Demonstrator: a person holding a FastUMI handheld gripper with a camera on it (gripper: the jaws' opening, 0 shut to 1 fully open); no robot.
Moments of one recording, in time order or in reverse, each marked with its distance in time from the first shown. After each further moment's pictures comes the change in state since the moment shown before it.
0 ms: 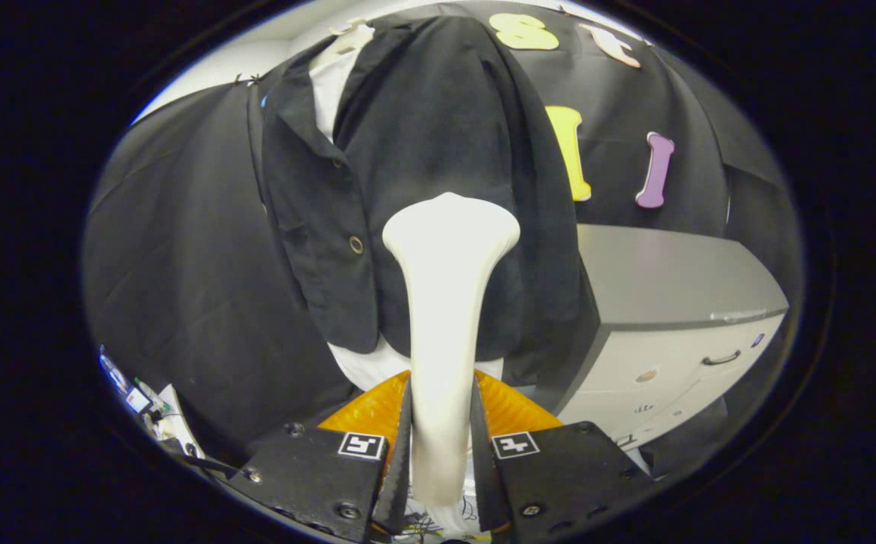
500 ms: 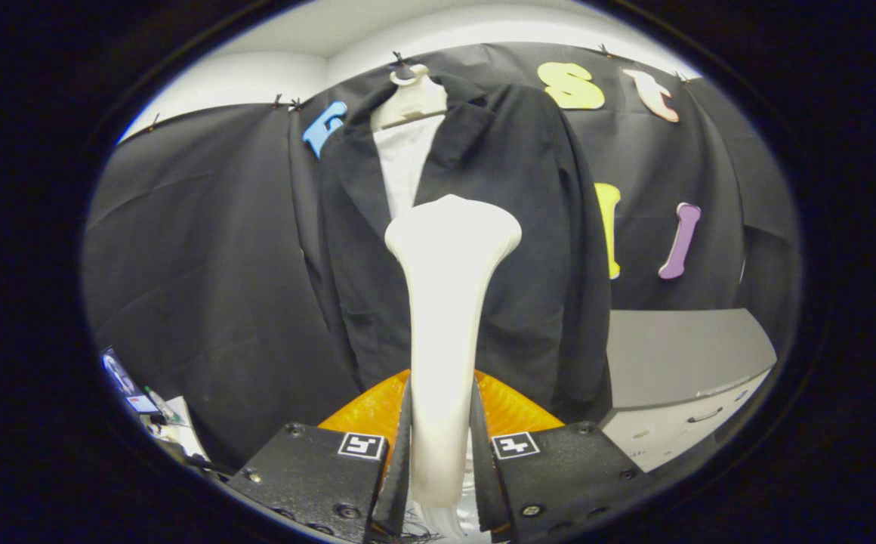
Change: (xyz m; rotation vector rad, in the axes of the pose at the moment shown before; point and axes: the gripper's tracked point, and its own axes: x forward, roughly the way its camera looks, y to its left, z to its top) arm -0.043 0.081 0.099 -0.080 -0.179 0.084
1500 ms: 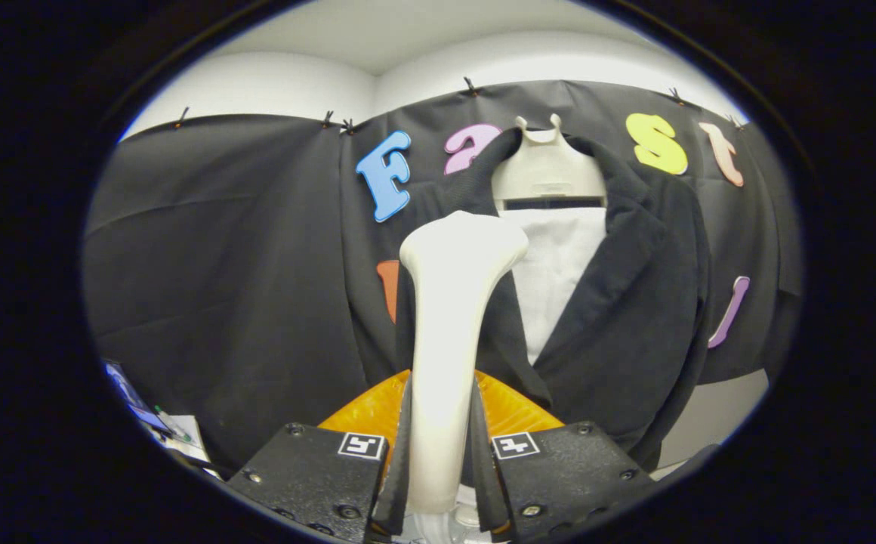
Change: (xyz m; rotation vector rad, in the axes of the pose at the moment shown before) arm 0.057 0.143 0.120 -0.104 -0.154 0.100
